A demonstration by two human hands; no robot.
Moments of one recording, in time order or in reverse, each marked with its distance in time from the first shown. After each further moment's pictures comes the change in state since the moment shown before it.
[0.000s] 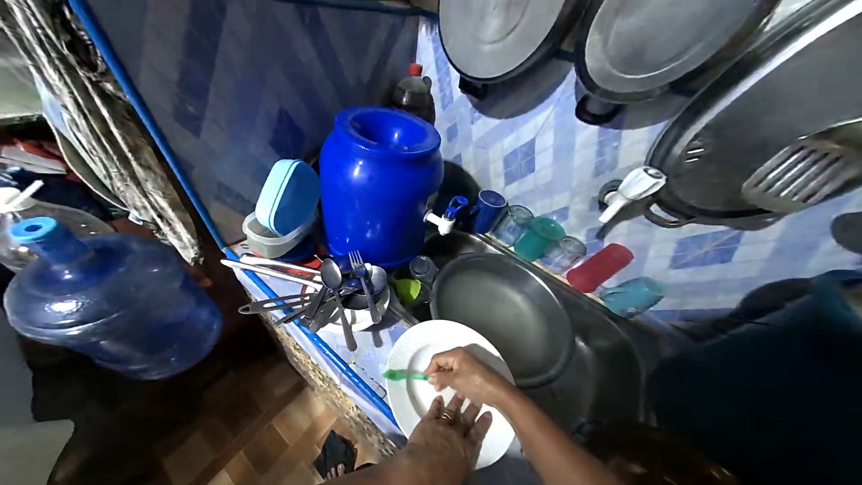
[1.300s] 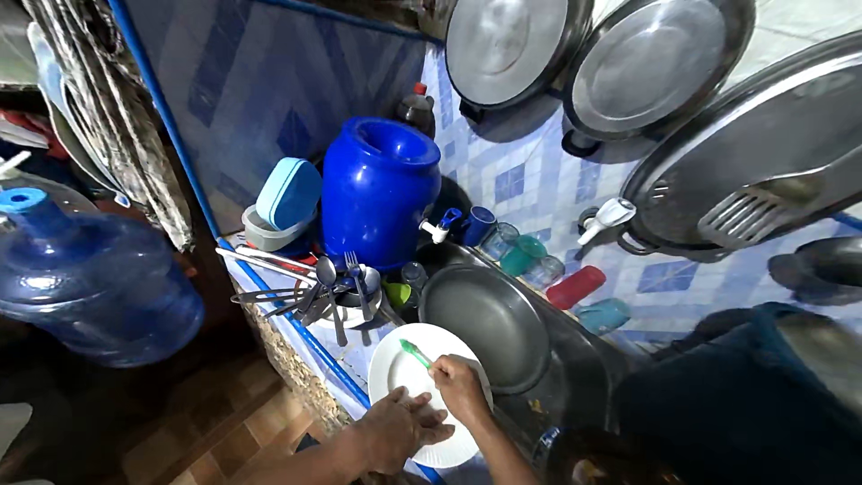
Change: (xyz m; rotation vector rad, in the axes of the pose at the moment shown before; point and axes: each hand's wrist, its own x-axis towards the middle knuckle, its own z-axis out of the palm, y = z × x) left_hand -0.027 -0.042 -0.021 0.070 -0.115 0.125; right_hand -0.014 0.008 0.029 -0.117 0.440 0.155
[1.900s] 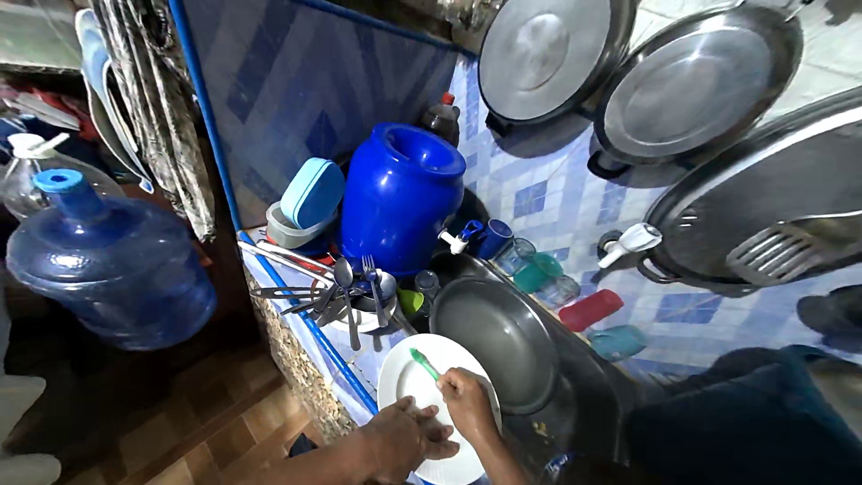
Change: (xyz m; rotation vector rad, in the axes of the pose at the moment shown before) left_hand -0.002 -0.005 -0.001 0.010 0.014 0.037; right_hand 0.001 0.002 0.004 -0.040 0.047 -0.030
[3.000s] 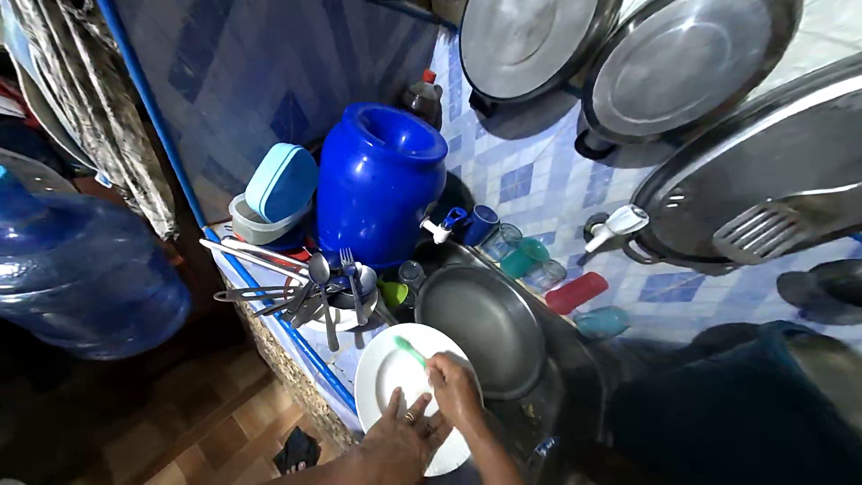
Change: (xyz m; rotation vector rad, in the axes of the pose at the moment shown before) left_hand 0.018 0.021 0.012 -0.118 0.083 -0.107; right_hand 0.004 -0.005 -0.006 -0.030 -0.037 0.031
